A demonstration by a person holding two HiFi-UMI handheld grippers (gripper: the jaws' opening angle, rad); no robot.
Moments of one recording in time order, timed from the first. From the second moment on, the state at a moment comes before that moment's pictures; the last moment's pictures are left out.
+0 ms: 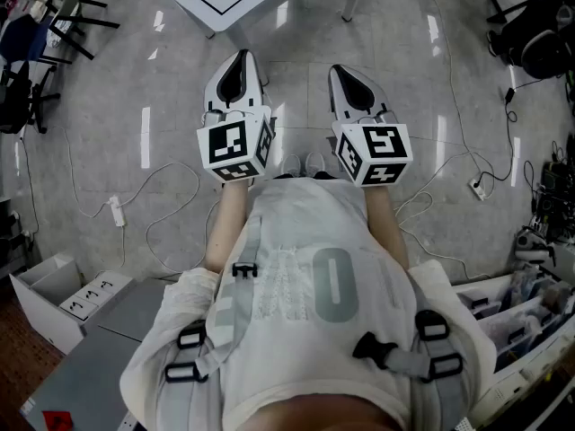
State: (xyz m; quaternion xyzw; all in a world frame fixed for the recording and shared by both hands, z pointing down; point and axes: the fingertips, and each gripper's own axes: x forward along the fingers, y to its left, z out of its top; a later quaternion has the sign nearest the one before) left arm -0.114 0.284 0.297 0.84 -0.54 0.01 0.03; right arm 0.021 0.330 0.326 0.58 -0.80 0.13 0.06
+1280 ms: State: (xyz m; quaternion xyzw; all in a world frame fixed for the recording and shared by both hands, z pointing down) left arm -0.171 0.265 0.326 0.84 -0.53 0.00 0.07; right arm -0.010 0.324 0.351 0.61 -0.77 0.15 0.06
